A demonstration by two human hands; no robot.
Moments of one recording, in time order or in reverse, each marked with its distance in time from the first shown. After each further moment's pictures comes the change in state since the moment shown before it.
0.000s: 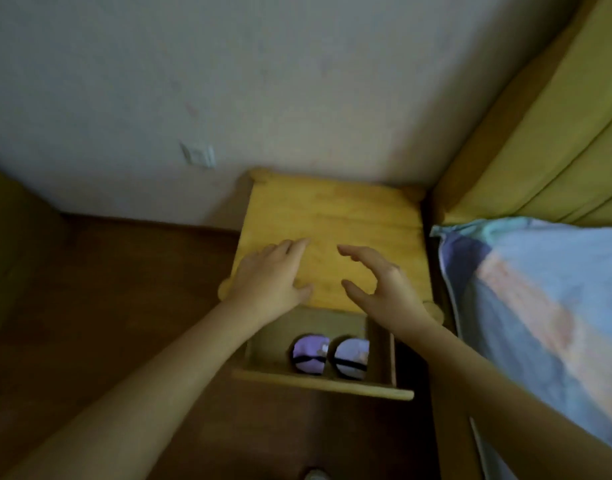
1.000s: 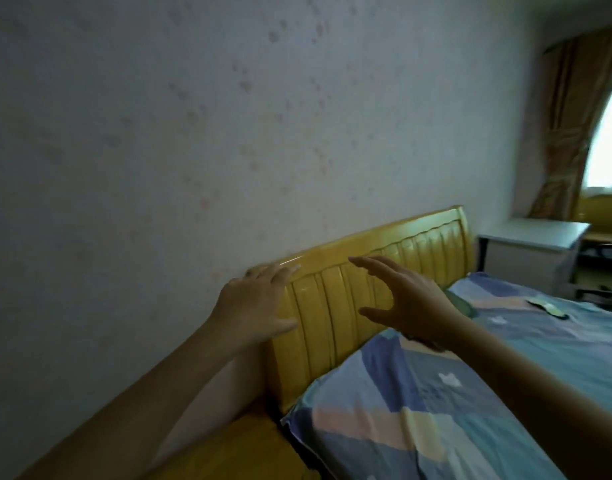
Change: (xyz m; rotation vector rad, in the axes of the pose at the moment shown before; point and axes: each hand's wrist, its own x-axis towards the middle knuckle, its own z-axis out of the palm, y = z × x) left_hand -0.121 0.241 -0.483 0.204 0.466 0.824; right_hand -0.277 -0.353 -0.411 -0.732 0.684 0.206
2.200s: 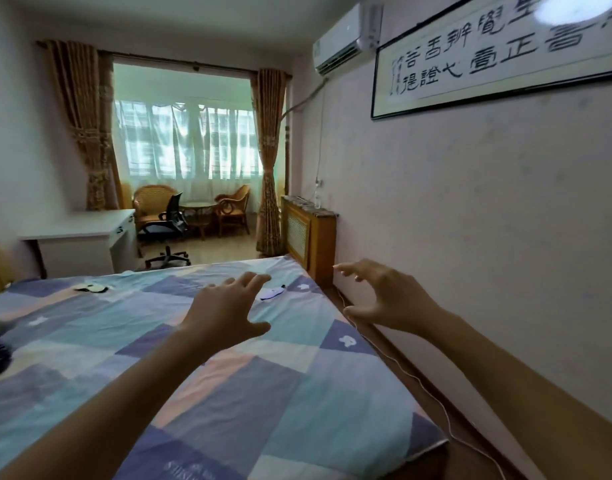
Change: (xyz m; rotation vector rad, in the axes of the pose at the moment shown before) left_hand -0.195 0.741 -0.211 -0.544 0.110 1.054; right_hand -0.739 -0.076 -0.493 -0.605 0.000 1.112
